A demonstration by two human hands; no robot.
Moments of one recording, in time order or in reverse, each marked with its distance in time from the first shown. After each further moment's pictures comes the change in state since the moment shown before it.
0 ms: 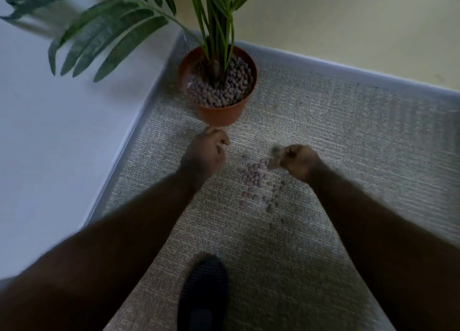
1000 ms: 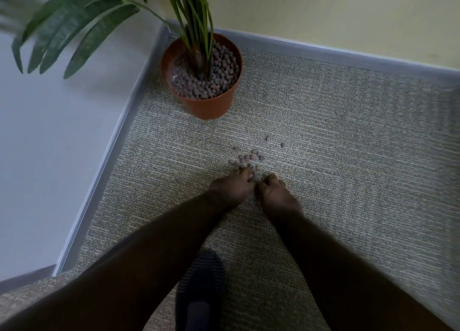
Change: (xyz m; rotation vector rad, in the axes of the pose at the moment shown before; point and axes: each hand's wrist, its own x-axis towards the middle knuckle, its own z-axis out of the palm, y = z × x) left_hand -0.041 0.032 0.100 0.331 -0.738 0.004; right_hand -0.039 0.086 0.080 -0.517 -0.067 -0.106
